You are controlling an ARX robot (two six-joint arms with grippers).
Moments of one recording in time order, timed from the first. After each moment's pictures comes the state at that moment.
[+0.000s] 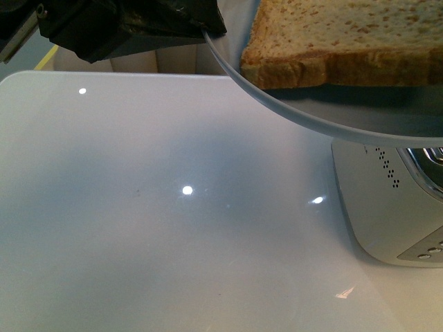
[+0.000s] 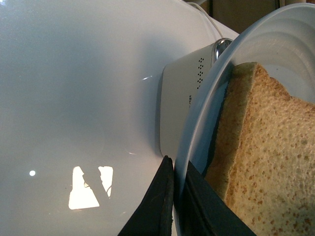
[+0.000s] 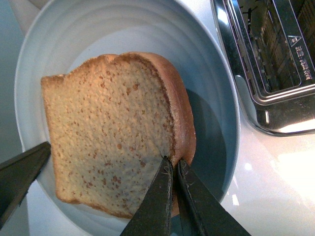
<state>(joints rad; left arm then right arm) -0.58 1.42 0.94 -0.20 0.14 -0.77 0.52 1.06 0.97 -0.68 0.20 0.80</state>
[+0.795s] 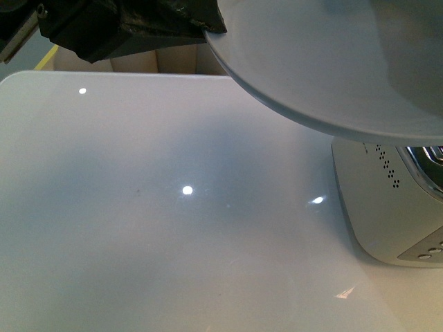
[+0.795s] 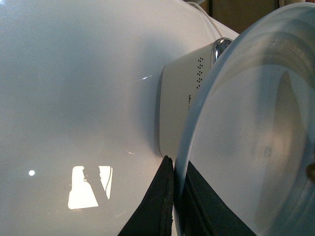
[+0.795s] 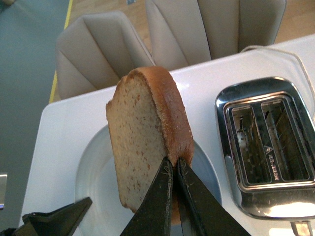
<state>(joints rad) -0.58 1.42 0.94 -0.20 0.14 -0.77 0.42 1.09 1.25 -0.68 0.23 0.53</state>
